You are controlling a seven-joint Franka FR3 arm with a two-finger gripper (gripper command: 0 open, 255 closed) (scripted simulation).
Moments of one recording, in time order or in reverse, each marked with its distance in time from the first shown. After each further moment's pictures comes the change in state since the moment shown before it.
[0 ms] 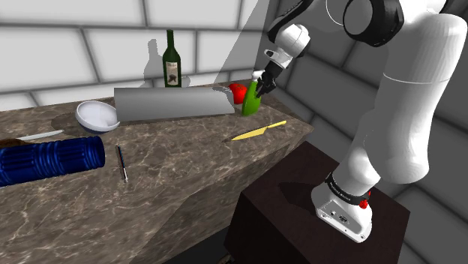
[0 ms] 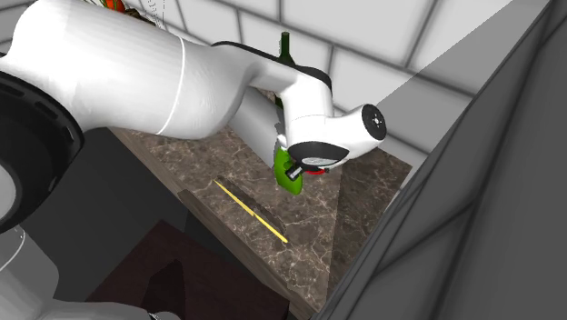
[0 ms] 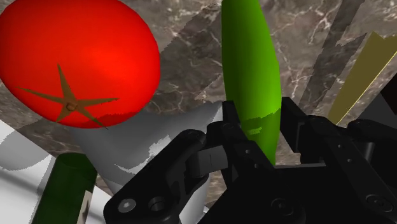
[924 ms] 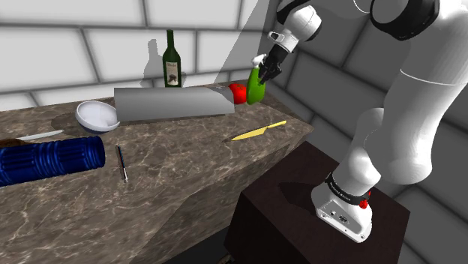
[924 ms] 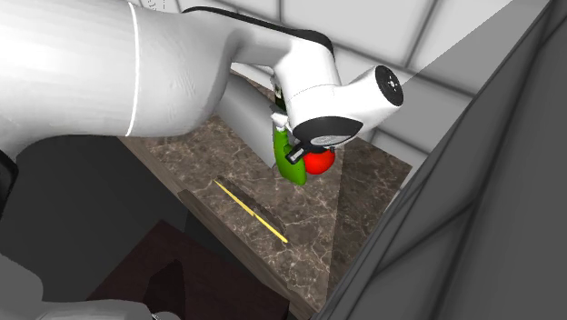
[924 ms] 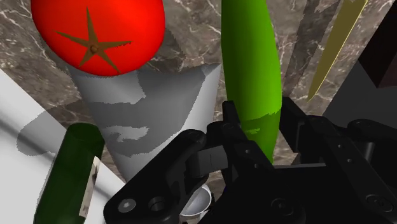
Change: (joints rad) arm 0.069 -0.151 -0.068 0.051 -0.154 -0.069 0.149
